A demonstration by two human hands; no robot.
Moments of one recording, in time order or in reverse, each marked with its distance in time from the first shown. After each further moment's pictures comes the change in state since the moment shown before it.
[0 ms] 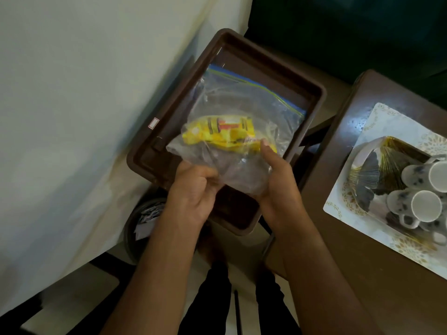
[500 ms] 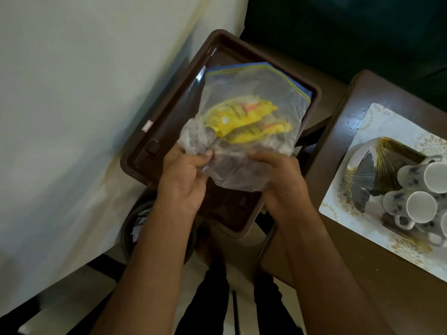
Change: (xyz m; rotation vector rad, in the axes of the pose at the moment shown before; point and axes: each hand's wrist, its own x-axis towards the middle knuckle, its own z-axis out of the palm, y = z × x) left_hand 0.016 0.015 0.007 -0.007 0.028 0.062; right_hand 0.010 -0.016 -0.005 0.065 0.099 -0.096
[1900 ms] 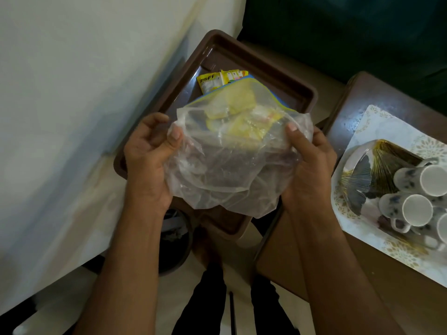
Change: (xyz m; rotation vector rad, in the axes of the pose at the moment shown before) left_hand -0.005 0.030 -0.014 0.171 -0.063 0.468; right_hand 0.010 -0.030 -0.020 0.167 0.010 -0.369
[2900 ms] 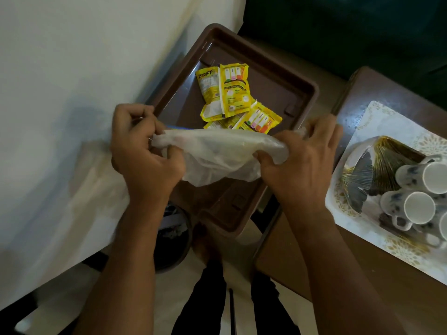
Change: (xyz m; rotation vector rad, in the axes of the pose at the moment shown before) left_hand -0.006 0.007 0.001 1.010 0.155 0.735; right_hand -0.003 0.005 -0.010 -1.590 0.004 -0.778
